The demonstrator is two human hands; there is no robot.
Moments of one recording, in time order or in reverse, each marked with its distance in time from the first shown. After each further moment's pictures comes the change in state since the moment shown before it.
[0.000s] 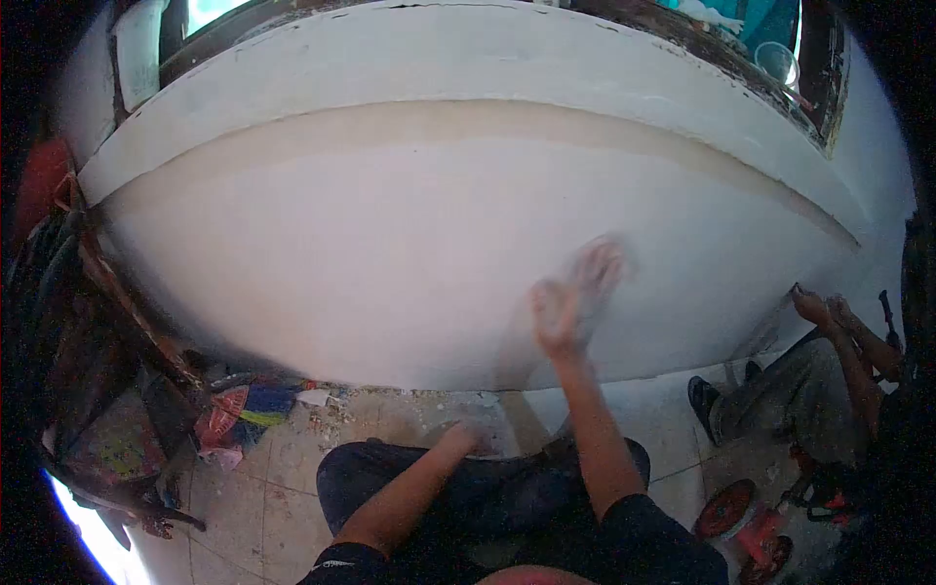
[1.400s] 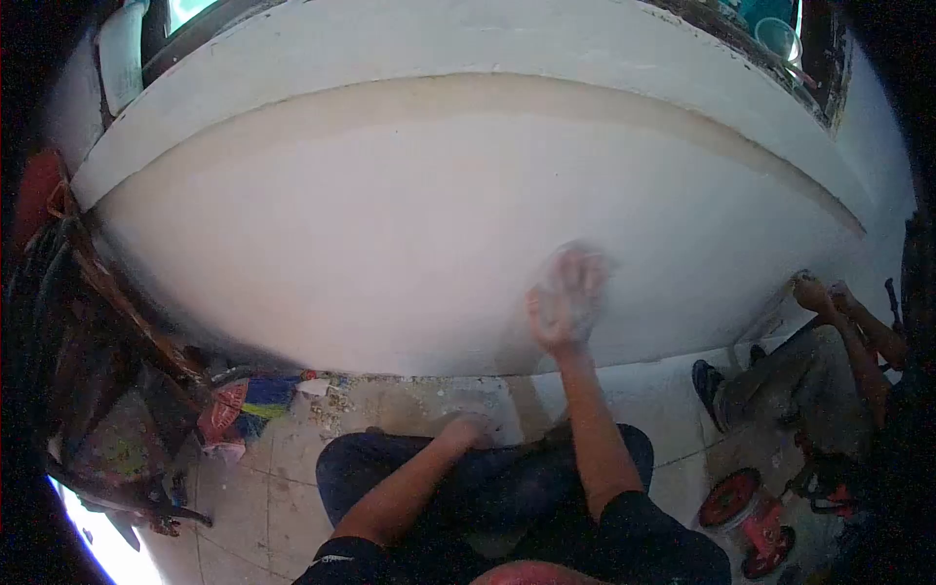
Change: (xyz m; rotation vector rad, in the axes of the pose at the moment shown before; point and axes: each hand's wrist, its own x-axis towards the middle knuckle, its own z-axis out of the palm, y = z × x) left_hand -0.031 0.032 -0.028 -0.010 -0.105 -0.093; right_hand -0.039 0.043 0.004 -0.037 -0.189 -0.174
